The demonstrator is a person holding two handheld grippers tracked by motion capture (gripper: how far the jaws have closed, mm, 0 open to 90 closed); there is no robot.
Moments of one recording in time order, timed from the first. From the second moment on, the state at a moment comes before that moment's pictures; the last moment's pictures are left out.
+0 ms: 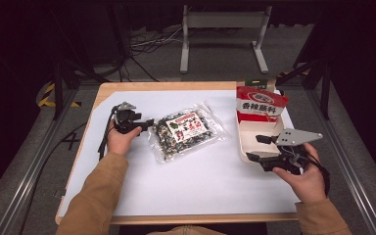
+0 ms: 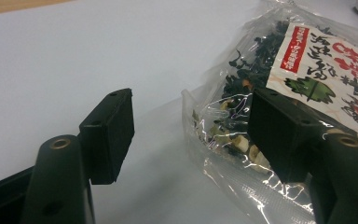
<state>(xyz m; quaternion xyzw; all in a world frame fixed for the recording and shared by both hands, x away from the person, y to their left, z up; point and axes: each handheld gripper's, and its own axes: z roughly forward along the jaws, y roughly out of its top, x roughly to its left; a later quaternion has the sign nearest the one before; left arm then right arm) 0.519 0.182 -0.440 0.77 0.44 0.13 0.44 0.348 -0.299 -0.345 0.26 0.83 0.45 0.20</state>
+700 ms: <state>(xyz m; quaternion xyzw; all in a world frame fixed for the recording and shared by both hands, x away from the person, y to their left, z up) 0.524 0.180 -0.450 0.77 0.45 0.10 0.44 0.347 -0.296 -0.349 0.26 0.83 0.45 0.19</state>
